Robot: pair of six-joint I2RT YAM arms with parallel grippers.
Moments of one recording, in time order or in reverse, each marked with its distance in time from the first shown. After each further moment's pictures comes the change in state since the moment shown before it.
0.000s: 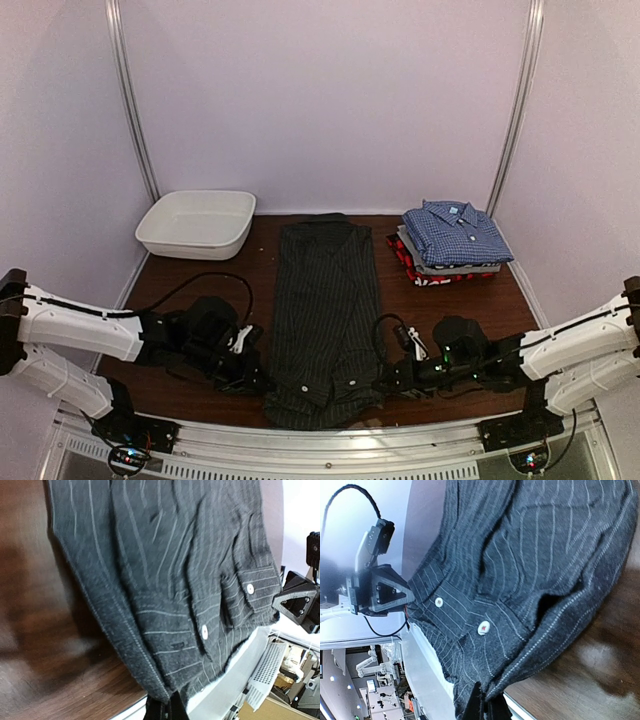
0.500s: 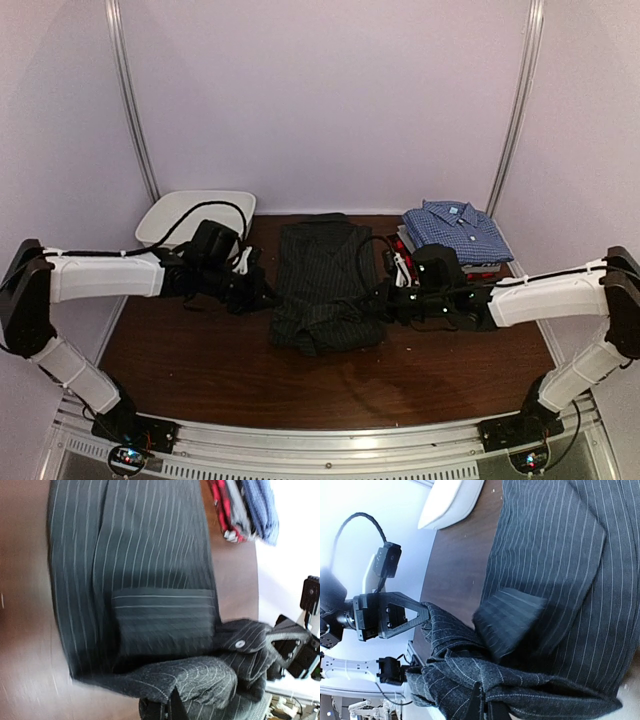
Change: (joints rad) left arm 0.323 0.170 0.349 -0.081 0.008 0.210; right arm -0.259 0.181 0.375 -0.082 0.017 -0.197
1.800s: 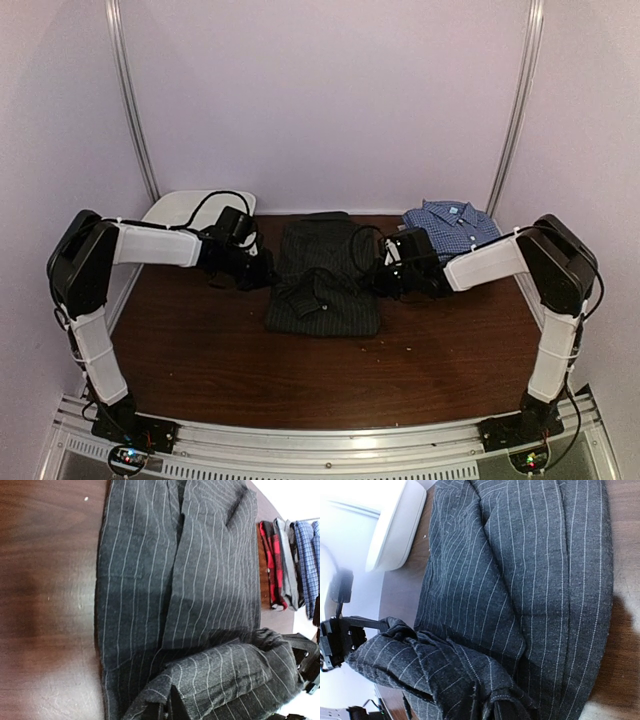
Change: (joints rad) left arm 0.145 0.414 0.340 -0.012 -0.119 0.103; right arm -0.248 0.488 0.349 0.006 -0.055 -0.148
